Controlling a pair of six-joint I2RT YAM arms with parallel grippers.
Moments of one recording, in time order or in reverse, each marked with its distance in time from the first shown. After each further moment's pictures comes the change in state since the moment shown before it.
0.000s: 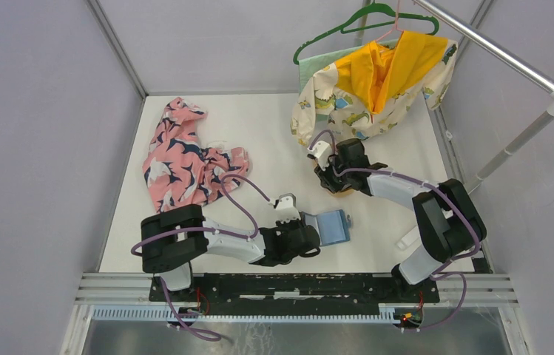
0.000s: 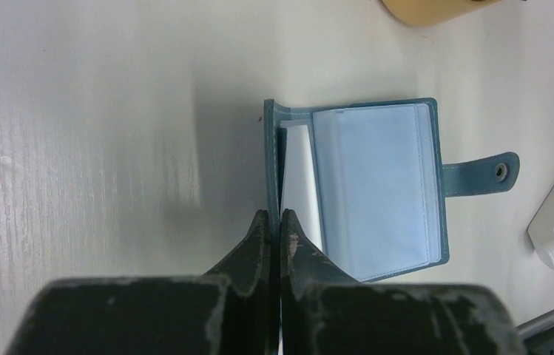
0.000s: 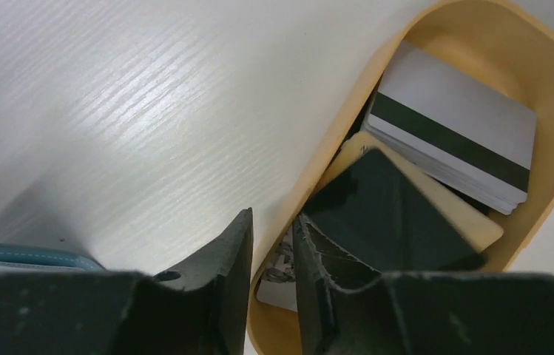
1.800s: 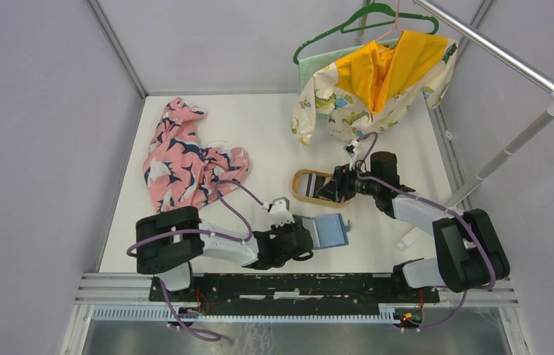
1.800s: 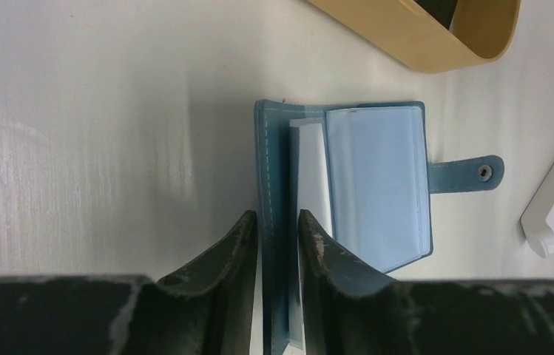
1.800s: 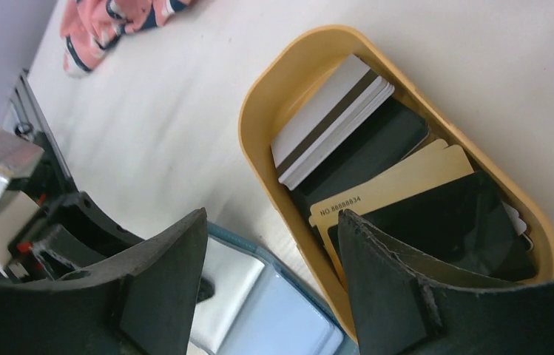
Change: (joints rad) left arm -0.006 -0.031 -0.086 0.070 0.019 -0.048; right arm -0.173 -0.233 -0.314 0.333 -0.439 0.611
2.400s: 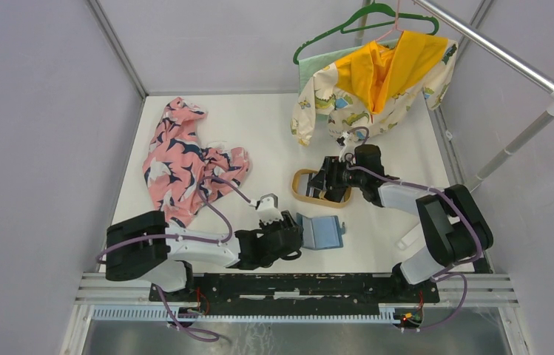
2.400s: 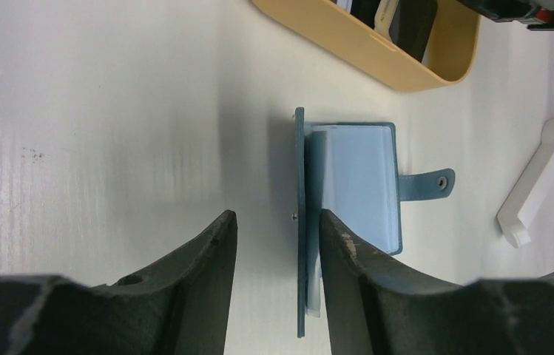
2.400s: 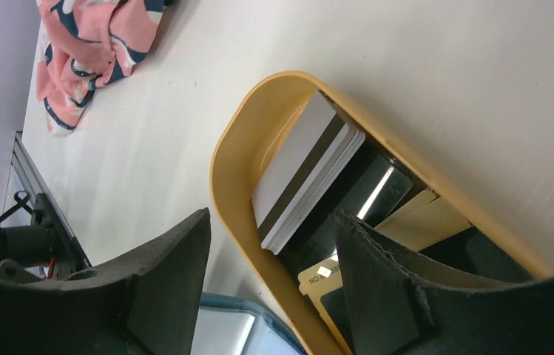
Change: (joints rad) left arm 0.000 -0.201 -0.063 -0.117 -0.038 0.010; right arm 0.079 0.175 0.112 0.059 0.160 0.209
